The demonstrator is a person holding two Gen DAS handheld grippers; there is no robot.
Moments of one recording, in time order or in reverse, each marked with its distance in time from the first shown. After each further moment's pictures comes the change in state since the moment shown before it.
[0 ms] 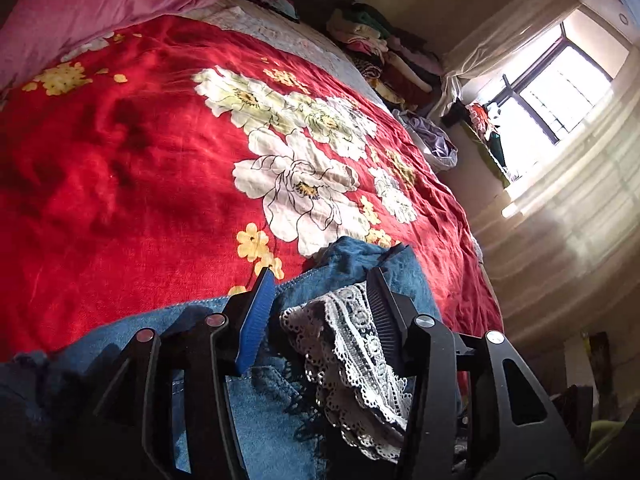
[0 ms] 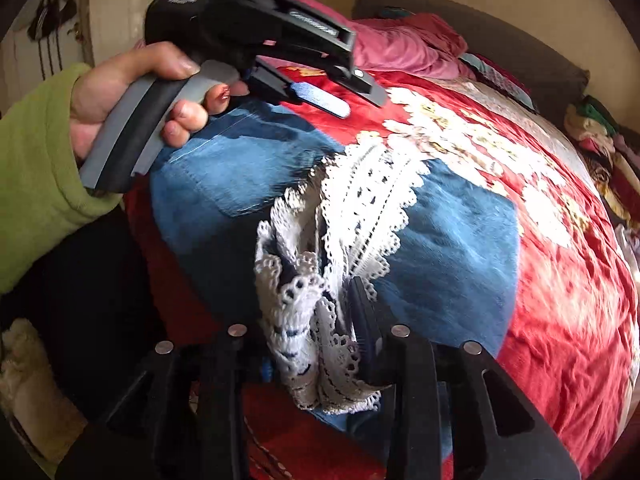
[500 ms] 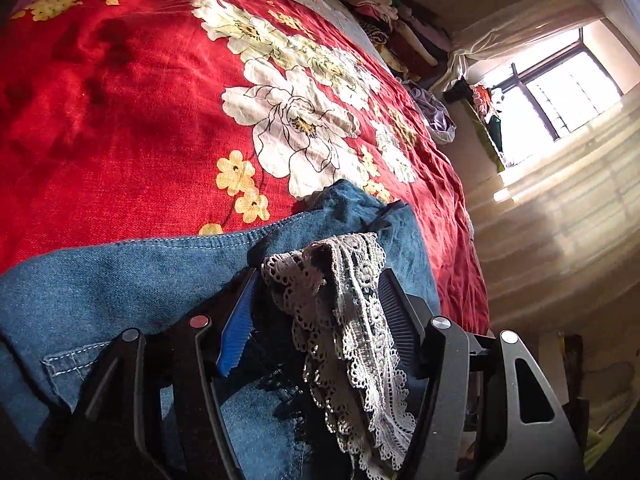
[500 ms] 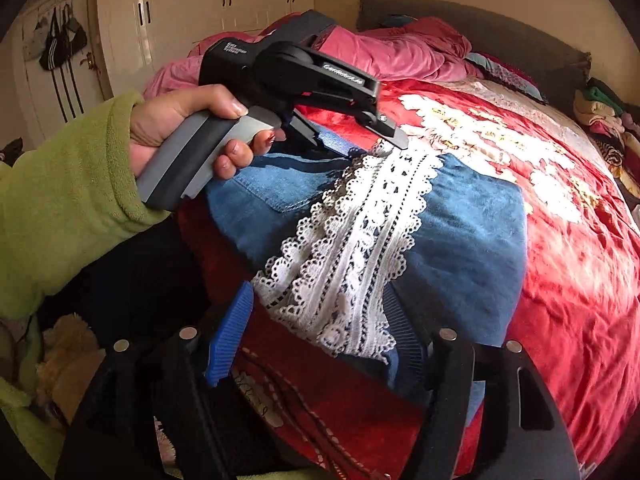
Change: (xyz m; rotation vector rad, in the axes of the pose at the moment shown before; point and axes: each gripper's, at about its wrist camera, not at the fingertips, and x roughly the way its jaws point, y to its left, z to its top) left arm 0.033 0.003 -0.017 -0.082 0.147 -0.045; right arm -0.036 0.004 -0.022 0.088 -0.058 0.109
